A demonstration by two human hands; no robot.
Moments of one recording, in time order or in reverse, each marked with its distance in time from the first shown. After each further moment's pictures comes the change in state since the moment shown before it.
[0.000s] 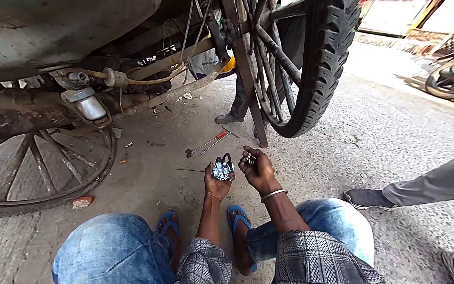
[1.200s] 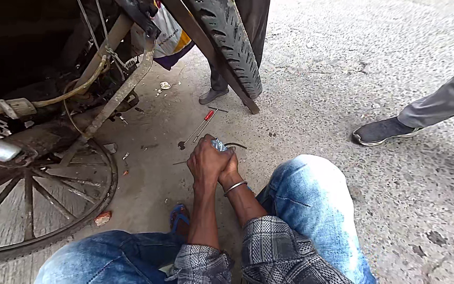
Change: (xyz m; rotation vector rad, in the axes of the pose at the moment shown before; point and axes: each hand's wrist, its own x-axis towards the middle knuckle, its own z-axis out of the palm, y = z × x) left_hand -0.036 -0.011 0.141 2.413 0.337 0.081; right_hand -0.010 0.078 -0.009 0.769 0.057 0.060
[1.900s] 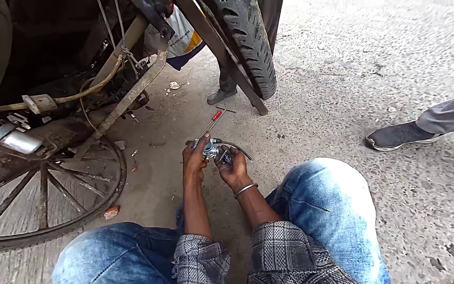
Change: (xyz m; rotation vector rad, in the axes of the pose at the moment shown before) left_hand 0.043 -0.071 0.013 -1.208 -0.075 -0.258; right_hand 0.012 -0.006 -0.001 -0.148 0.108 0.070
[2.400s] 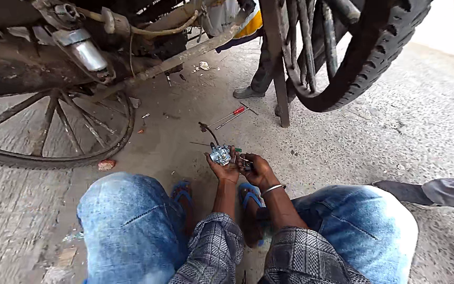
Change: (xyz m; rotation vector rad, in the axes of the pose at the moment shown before) left_hand 0.006 -0.112 0.015 -1.305 0.193 -0.191; right_hand 0.014 -0.009 -0.021 -0.810 0.077 0.102
